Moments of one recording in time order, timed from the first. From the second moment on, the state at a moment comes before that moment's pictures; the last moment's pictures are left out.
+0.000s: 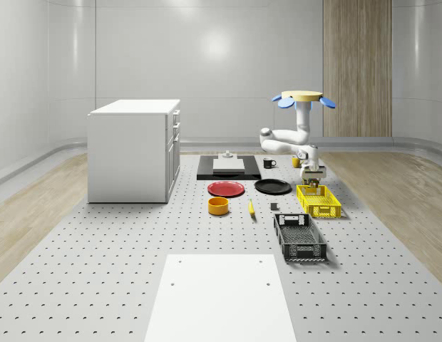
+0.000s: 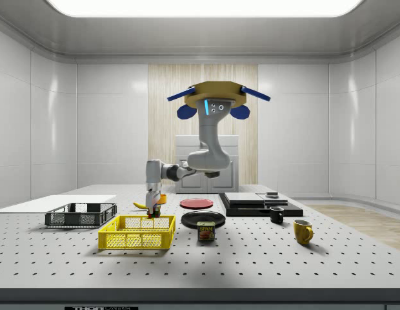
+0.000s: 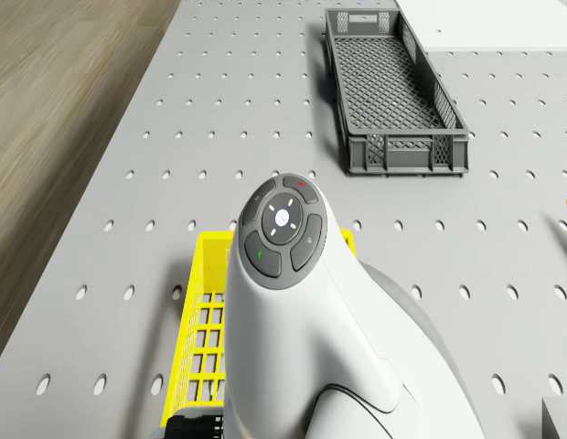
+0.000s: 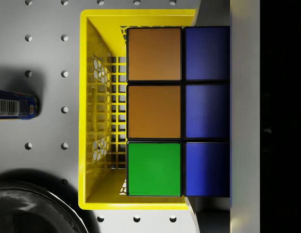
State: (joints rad) arm -1.20 -1.52 1.31 -2.83 -1.83 1.60 1.69
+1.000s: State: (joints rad) arm -1.25 -1.51 1.08 -2.75 -2.04 1.69 1.69
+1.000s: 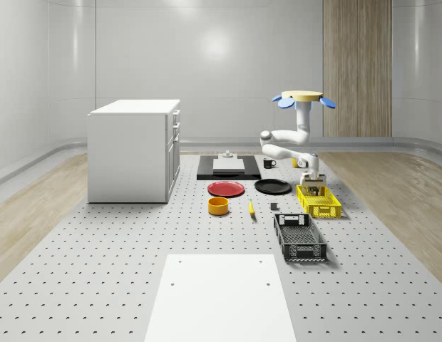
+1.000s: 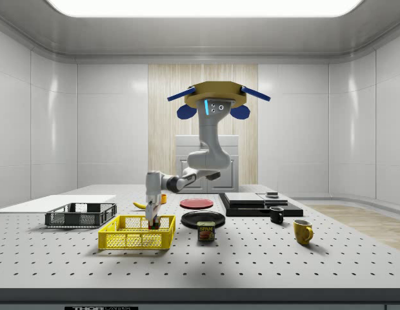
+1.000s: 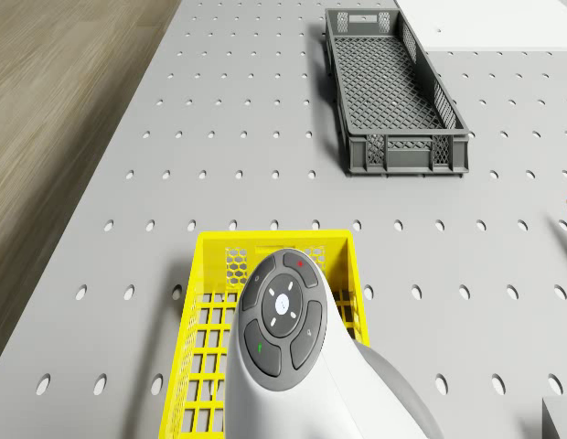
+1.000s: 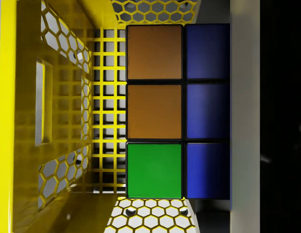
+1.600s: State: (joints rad) arm -1.26 -1.48 1.01 -2.71 -2.12 1.71 1.68
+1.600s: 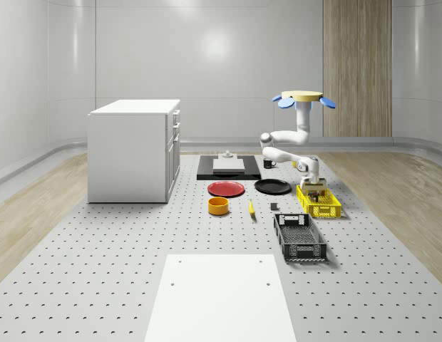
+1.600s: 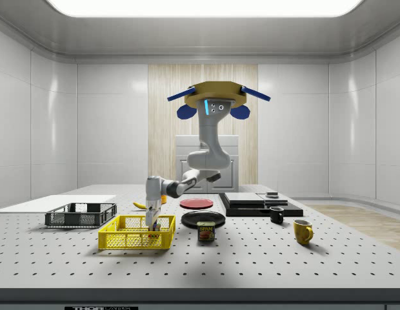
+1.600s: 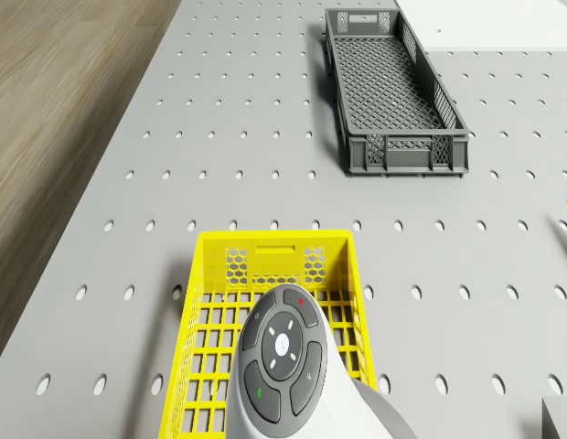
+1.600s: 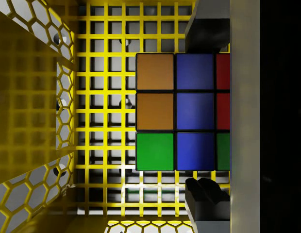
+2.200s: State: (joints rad) arm -1.21 -1.48 1.14 -2.79 -2.00 1.63 1.68
